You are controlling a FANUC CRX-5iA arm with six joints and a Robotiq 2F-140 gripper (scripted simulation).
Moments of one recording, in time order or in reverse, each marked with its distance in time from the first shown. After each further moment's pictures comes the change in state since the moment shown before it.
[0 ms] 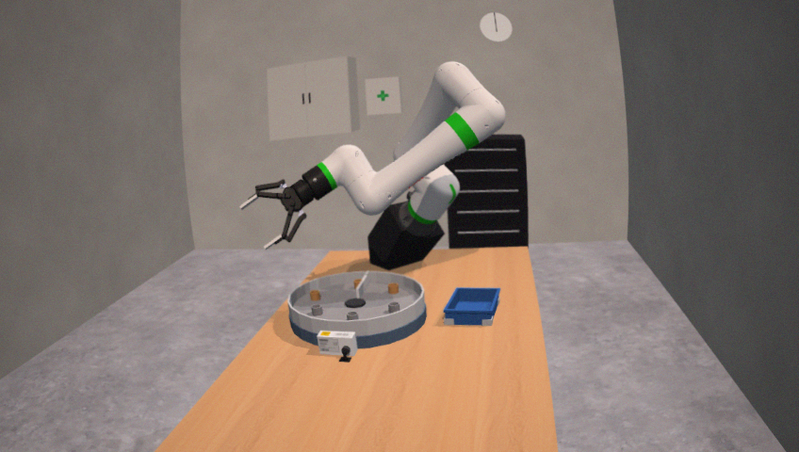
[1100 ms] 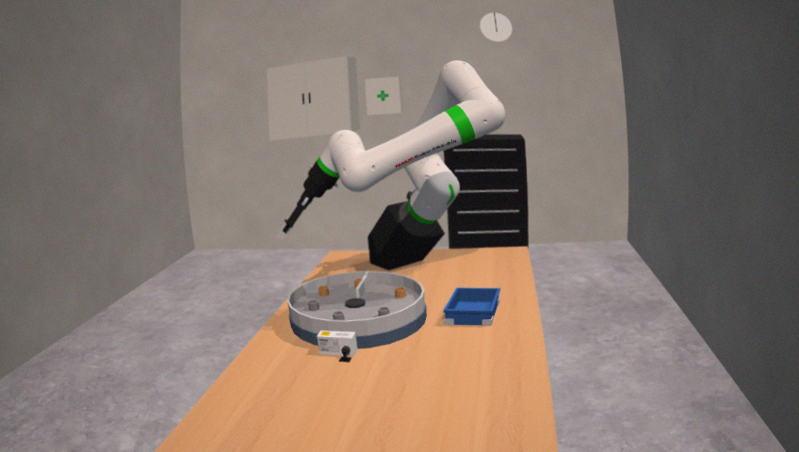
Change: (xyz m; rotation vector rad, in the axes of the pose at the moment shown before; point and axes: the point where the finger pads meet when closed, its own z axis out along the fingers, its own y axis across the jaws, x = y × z) arm -0.207 -0.019 -0.093 -0.210 -0.669 1.210
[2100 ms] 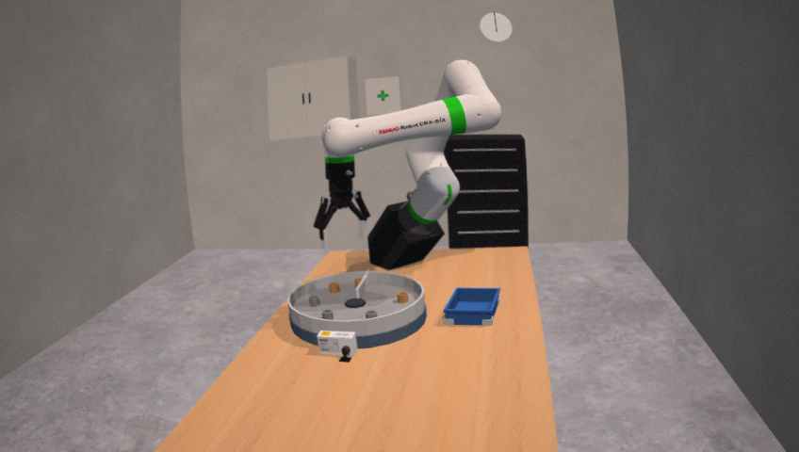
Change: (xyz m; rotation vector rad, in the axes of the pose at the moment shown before) arm -0.179 -0.033 -0.099 -0.128 -0.718 0.823
